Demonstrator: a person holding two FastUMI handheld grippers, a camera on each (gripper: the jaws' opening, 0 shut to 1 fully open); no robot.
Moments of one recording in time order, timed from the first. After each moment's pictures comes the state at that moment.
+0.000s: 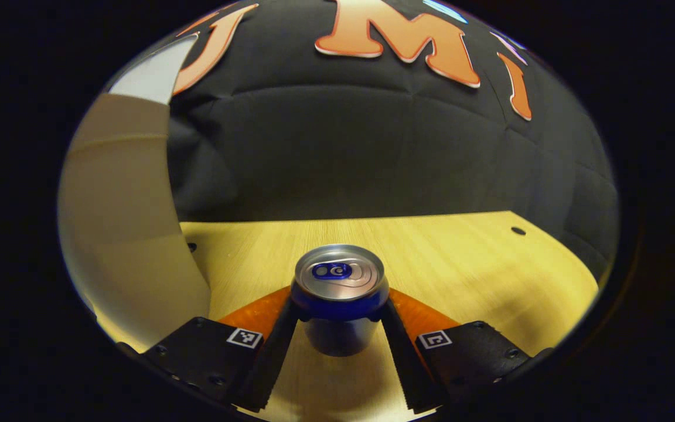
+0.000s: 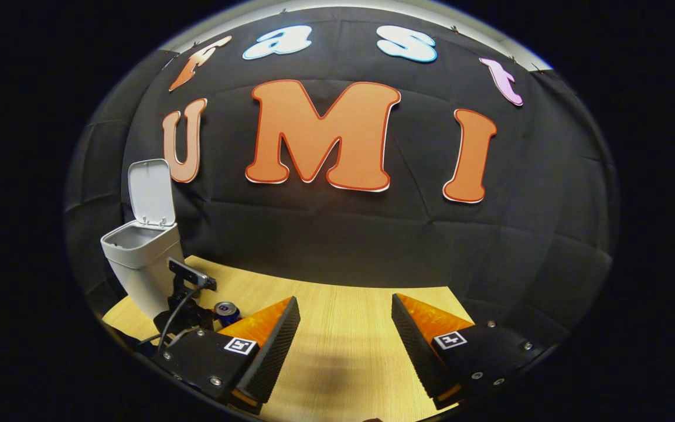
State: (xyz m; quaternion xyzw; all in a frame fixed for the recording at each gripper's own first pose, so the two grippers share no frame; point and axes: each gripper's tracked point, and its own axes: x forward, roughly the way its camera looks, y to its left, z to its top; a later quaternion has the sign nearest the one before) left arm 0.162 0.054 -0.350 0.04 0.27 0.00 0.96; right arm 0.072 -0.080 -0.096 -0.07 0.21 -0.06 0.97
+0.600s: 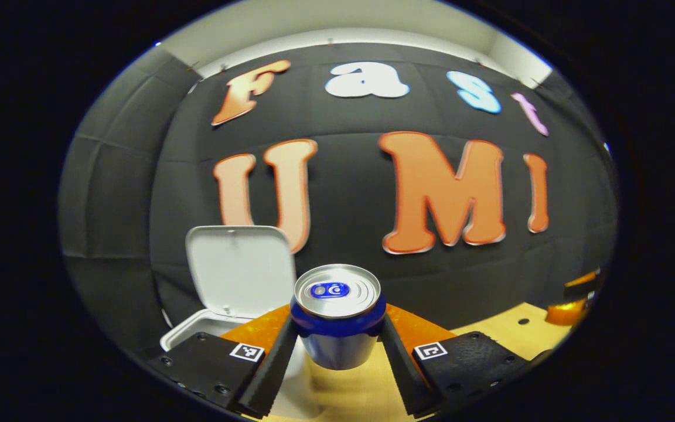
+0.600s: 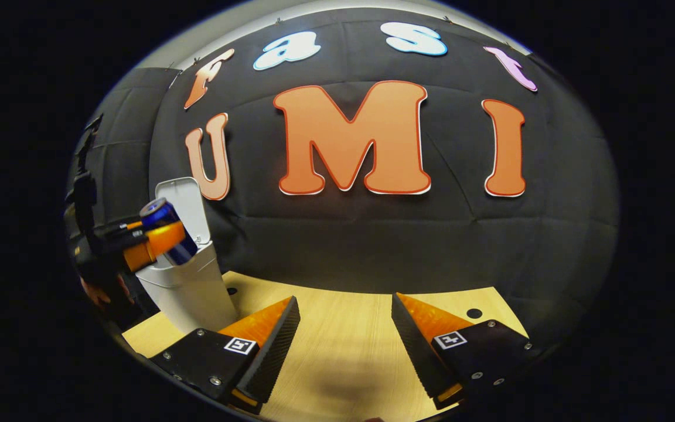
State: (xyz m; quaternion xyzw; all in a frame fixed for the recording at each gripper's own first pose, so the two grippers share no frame) left arm 0.154 0.161 -0.004 0.07 0.06 0.12 0.99; right arm 0.096 -0.031 -0.103 -0.01 0.19 0.03 0.98
